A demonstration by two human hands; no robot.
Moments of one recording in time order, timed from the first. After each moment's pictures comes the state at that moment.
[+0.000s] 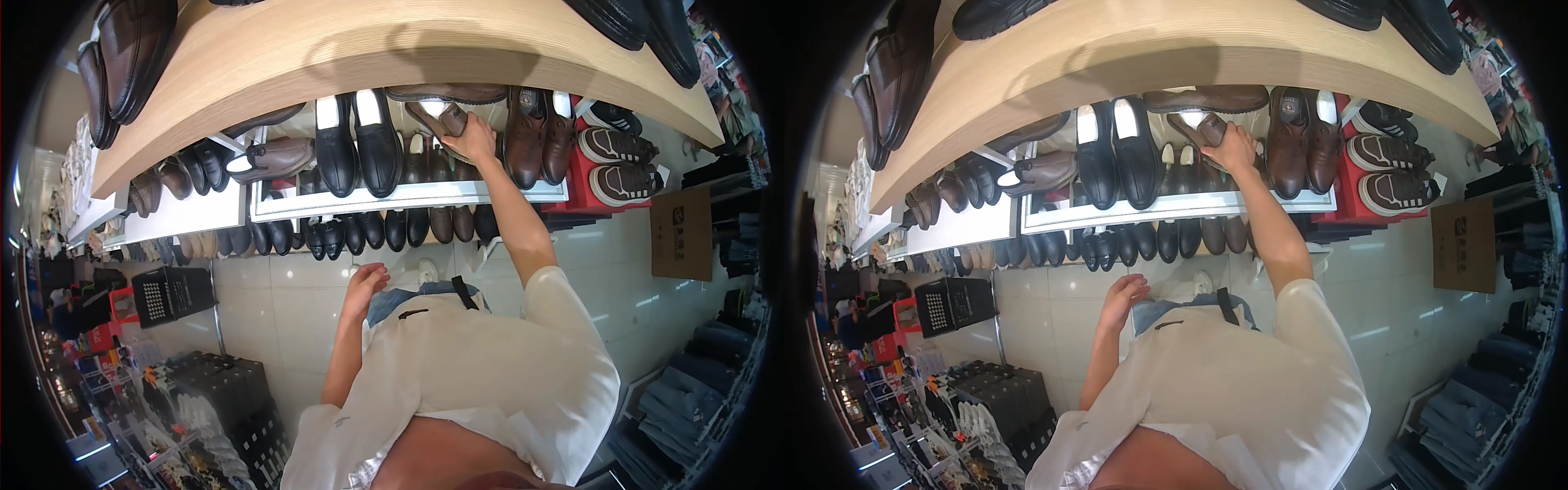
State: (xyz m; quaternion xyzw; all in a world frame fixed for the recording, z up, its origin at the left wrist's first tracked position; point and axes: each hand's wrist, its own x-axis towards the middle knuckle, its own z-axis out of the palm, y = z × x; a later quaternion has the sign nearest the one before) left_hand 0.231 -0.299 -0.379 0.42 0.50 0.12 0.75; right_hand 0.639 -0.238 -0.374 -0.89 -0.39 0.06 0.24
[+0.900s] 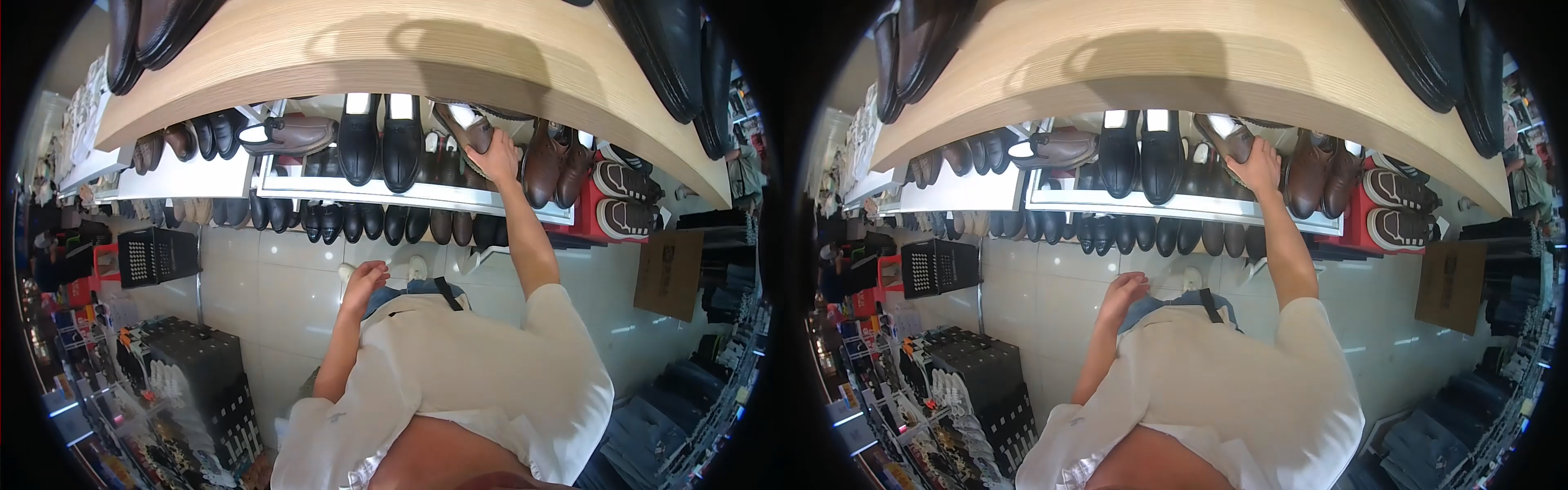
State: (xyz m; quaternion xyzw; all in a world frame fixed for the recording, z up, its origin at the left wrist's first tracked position) left_hand 0.222 -0.303 -0.376 0.37 0.53 0.13 0.75; right_hand 0.630 -0.248 -0.373 -0.88 -0.45 0.01 0.19
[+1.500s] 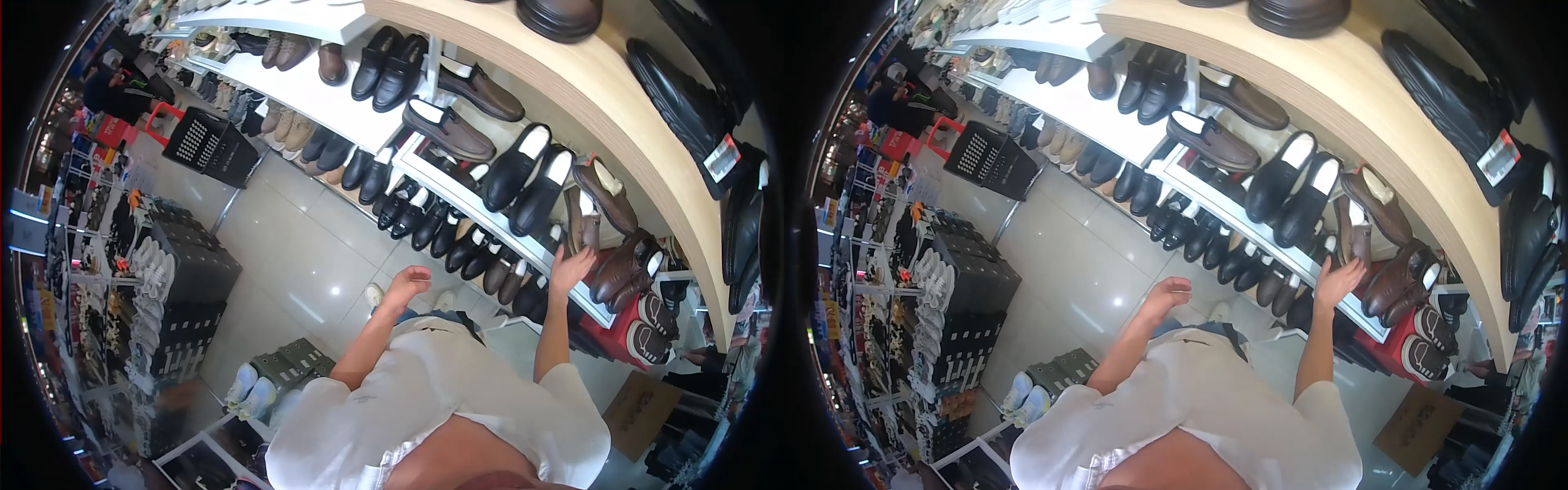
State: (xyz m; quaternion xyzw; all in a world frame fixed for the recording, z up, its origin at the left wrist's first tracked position) left_hand 0.113 -0.302 -0.395 0.29 0.53 0.28 0.75; right_hand 0.518 -0.290 -0.387 -0.85 -0.45 -0.19 0.20
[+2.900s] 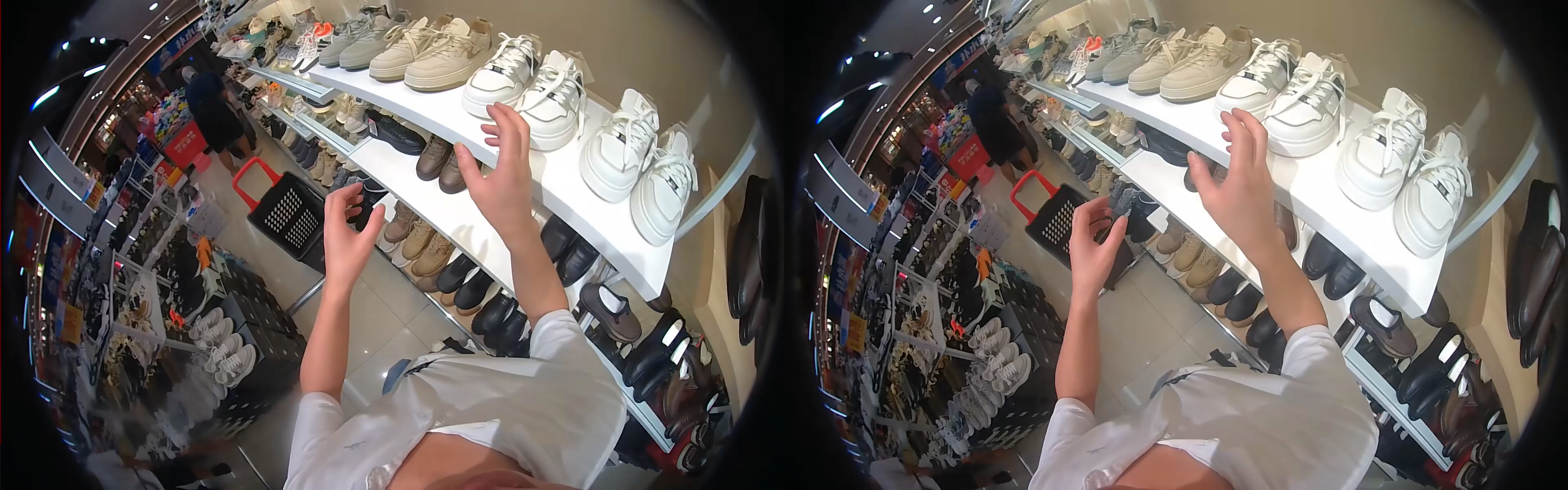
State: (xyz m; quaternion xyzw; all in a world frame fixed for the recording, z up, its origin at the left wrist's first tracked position) left_hand -0.384 0.103 -0.099 0.59 0.56 0.57 0.12; right_hand -0.165 0.183 -0.052 -0.33 -0.71 0.03 0.62
